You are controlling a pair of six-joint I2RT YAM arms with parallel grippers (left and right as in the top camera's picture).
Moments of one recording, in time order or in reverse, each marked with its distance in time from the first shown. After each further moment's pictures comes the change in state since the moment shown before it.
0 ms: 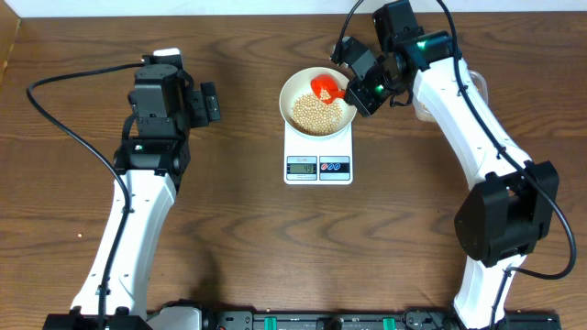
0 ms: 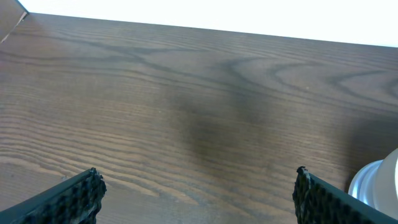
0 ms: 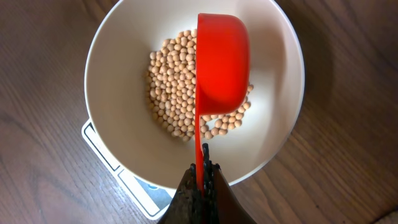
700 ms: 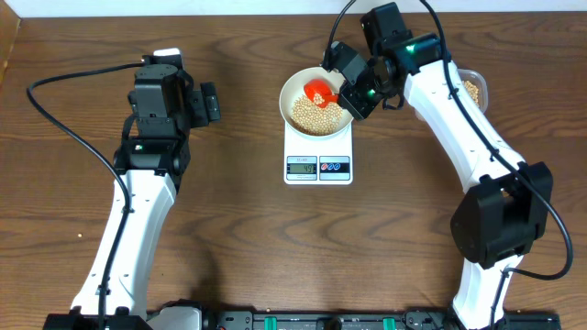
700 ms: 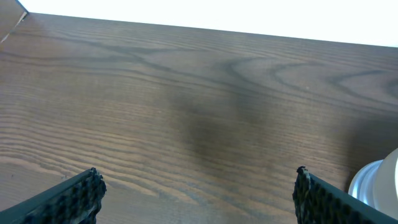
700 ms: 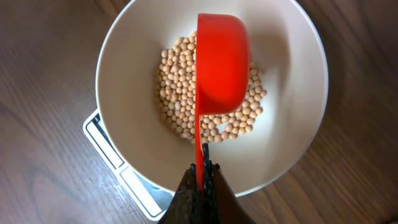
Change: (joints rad) left arm 0.000 0.000 0.000 0.000 0.000 0.000; right arm 0.037 0.000 0.000 -0.003 0.024 -0.028
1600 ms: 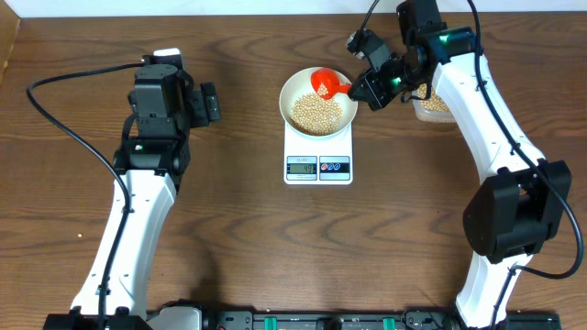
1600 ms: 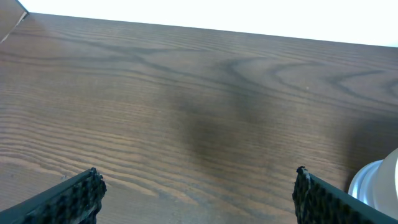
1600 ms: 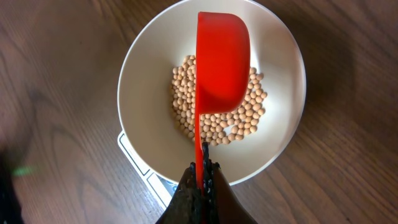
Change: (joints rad) left arm 0.000 0.000 0.000 0.000 0.000 0.000; right arm -0.119 0.000 0.000 0.001 -0.228 0.055
